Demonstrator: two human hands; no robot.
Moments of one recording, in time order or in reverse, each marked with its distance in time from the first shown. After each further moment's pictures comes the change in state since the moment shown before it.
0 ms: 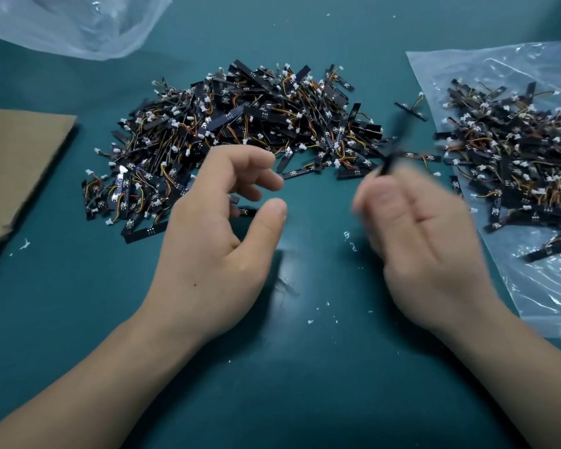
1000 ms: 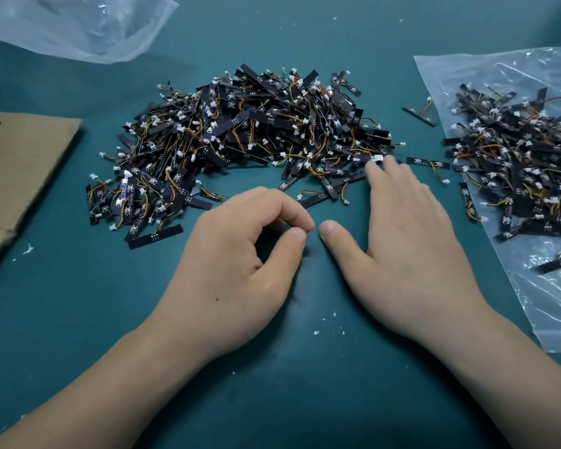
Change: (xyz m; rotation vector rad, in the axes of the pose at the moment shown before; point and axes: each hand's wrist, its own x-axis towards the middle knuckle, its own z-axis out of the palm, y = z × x) left_hand -0.001 0.003 0.002 0.140 -0.146 0.011; right_hand 0.008 0.000 0.014 -0.801 -0.238 0.317
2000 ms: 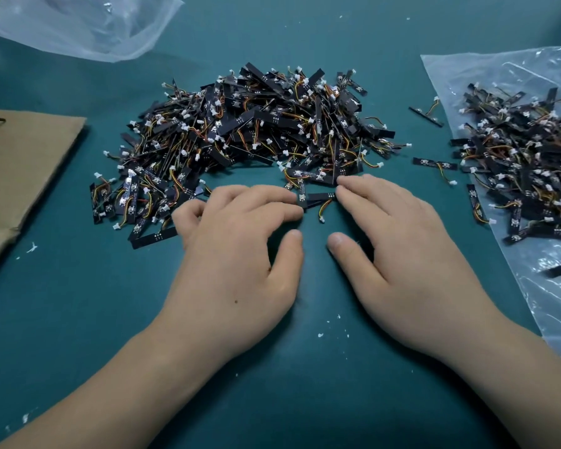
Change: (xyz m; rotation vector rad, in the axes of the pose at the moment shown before) left_hand -0.002 -0.002 0.004 0.367 0.006 -0.098; right_hand -0.004 0.008 0.000 0.113 0.030 -0.283
